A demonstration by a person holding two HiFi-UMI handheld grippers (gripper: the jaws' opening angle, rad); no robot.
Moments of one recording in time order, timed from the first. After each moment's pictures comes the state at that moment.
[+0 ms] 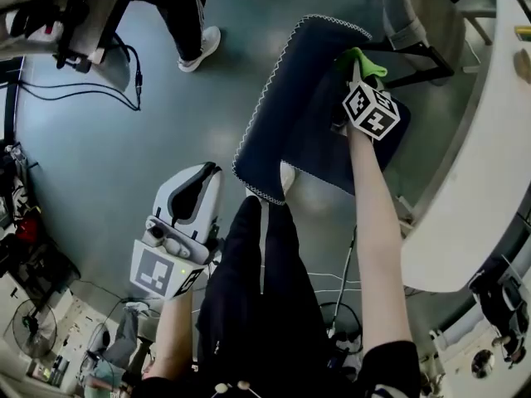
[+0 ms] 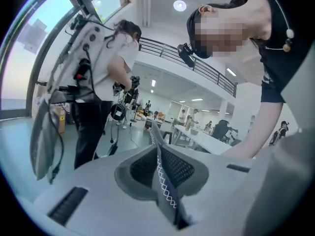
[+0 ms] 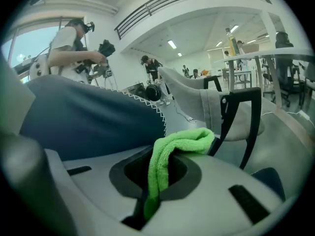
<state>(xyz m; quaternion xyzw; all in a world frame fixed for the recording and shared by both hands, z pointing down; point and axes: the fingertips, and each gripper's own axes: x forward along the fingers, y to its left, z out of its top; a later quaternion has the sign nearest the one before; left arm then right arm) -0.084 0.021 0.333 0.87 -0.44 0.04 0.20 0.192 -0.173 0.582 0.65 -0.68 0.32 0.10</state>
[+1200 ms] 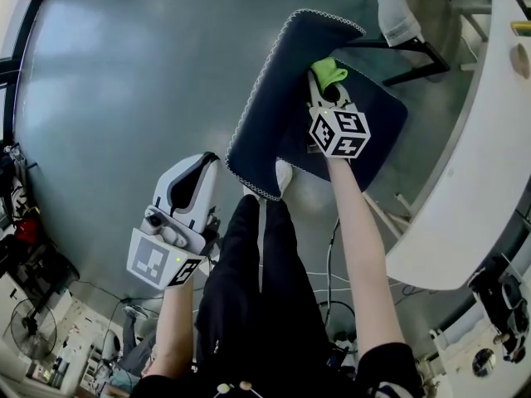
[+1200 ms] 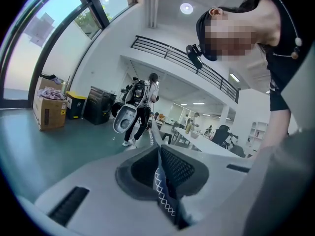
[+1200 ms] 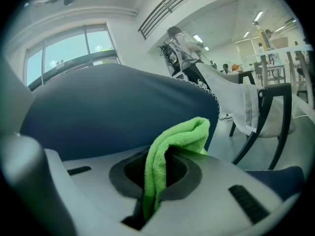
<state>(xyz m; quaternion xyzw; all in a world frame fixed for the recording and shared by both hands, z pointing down) -0.076 0.016 0.339 0.87 -0.44 0.02 0.22 0.090 -0.122 0.560 0.52 -0.80 0.30 0.10</state>
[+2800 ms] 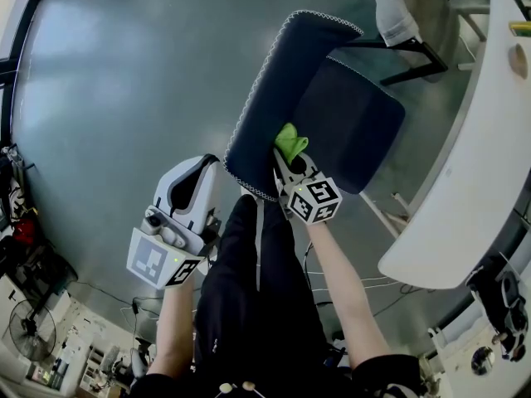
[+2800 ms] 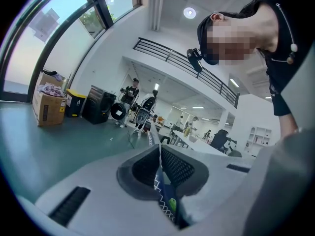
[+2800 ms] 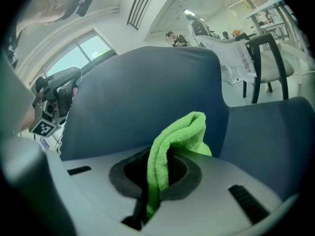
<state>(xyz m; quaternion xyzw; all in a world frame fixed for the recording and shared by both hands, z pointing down) -0.076 0.016 0.339 0.87 -0.44 -0.01 0.23 0.020 0.057 0.580 0.40 -0.81 0.42 0.08</state>
